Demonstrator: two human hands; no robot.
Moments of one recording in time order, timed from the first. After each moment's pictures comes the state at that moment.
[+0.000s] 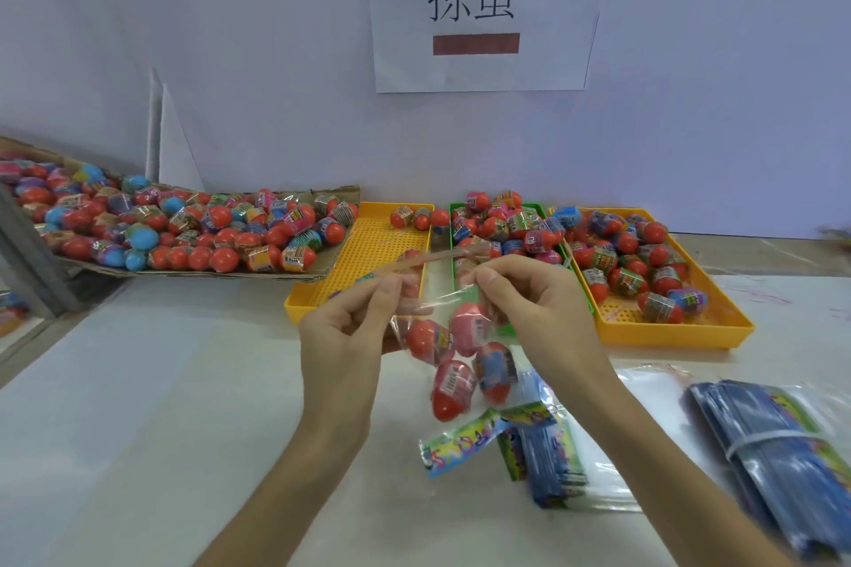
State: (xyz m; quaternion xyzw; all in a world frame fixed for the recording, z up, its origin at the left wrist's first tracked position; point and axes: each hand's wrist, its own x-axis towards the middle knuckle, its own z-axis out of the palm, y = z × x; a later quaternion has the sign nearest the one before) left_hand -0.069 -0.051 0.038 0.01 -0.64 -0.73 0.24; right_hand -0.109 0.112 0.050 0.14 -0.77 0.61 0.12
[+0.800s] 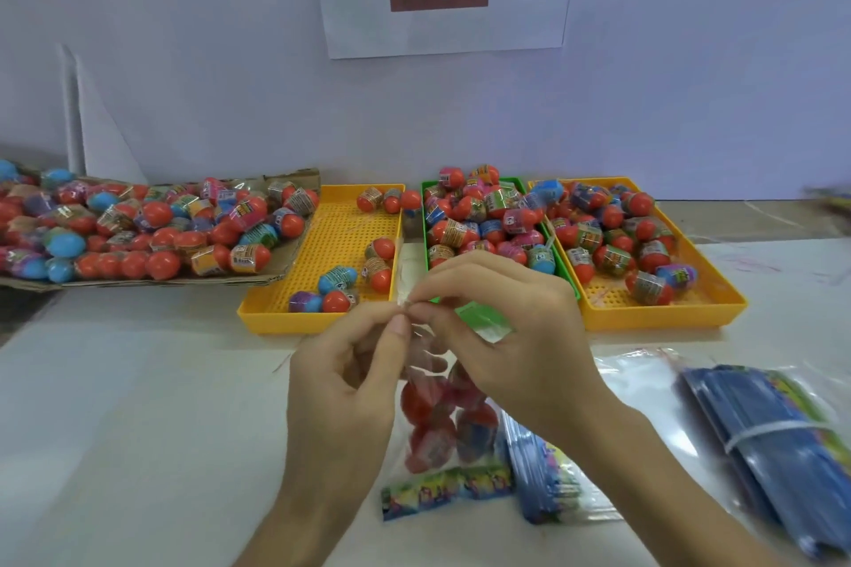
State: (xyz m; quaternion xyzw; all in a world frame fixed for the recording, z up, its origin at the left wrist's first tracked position) left_hand -0.058 -0.036 0.031 -0.11 -0.73 -0.63 0.24; right_hand -0.106 0.112 0.047 0.36 -0.77 0.42 0.31
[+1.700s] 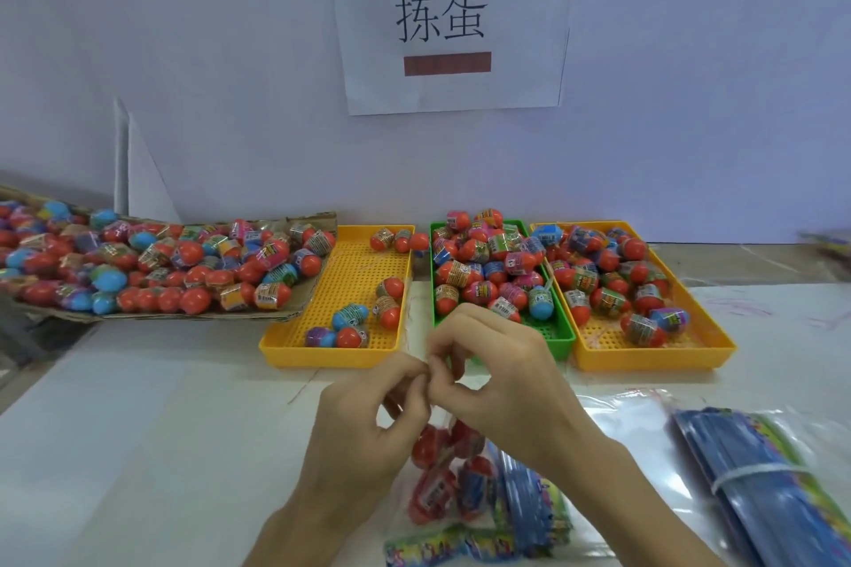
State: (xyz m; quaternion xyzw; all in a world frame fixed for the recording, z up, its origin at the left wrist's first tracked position) left_hand -0.073 -0.050 0.014 -0.21 -0.83 -0.44 0.27; right_hand -0.107 0.113 0.043 0.38 -0.79 0.40 0.26
